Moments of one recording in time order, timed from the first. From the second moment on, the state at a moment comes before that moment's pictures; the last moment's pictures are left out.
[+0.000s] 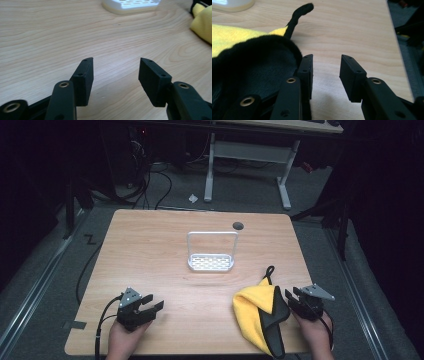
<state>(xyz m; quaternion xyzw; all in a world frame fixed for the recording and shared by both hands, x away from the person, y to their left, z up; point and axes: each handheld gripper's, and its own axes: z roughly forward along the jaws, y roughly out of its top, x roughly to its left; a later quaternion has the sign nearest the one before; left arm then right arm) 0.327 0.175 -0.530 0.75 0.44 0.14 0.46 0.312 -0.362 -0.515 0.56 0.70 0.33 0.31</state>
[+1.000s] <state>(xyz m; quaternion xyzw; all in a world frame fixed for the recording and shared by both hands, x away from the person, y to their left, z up) 0.338 0.160 -0.520 0.76 0.42 0.13 0.48 0.267 -0.333 -0.515 0.49 0.78 0.32 0.22</state>
